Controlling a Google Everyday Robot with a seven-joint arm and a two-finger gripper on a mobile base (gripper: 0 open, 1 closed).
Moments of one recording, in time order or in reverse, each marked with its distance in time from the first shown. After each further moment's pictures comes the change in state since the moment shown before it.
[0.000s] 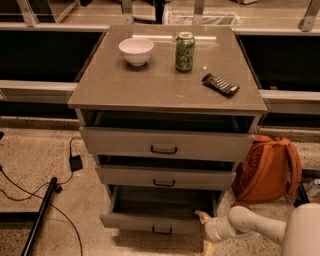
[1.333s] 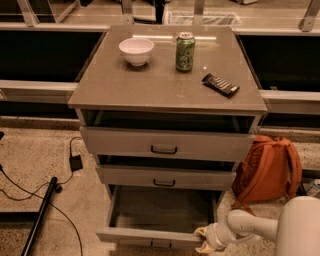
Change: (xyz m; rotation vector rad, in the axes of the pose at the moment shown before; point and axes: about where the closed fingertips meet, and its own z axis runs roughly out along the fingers) arm 0.008 0.032 0.007 -0.085 0.052 0.040
